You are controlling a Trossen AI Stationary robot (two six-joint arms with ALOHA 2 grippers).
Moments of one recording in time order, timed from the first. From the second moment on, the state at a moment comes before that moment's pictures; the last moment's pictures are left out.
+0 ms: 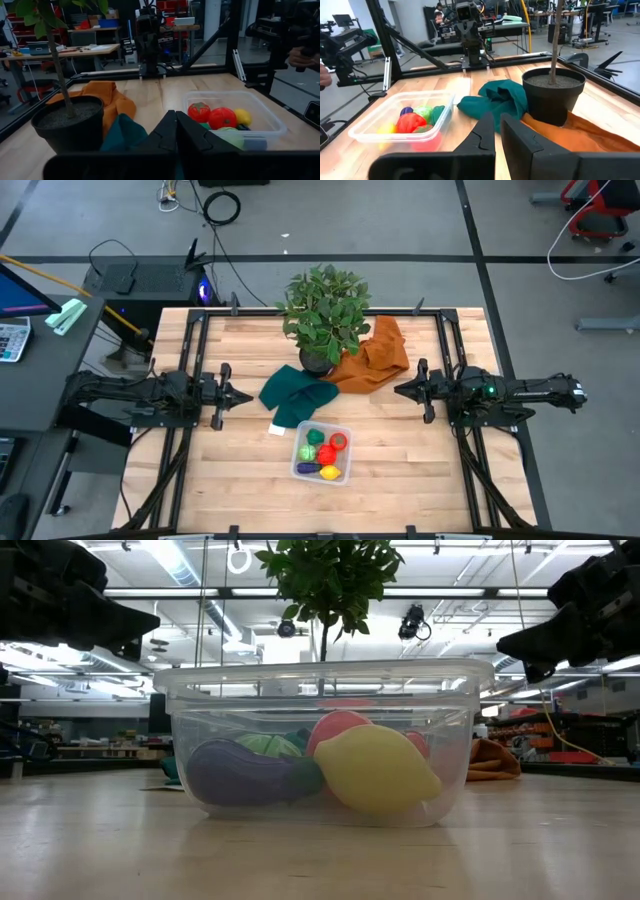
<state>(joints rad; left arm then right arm) -0.07 0.16 0.01 0.16 -0.04 0.03 -0.01 0.11 0.01 0.04 0.01 0.10</state>
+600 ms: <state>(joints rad) -0.07 0.16 0.01 0.13 -0.04 -0.04 -0.01 0.11 0.05 0.01 0.02 0.18</state>
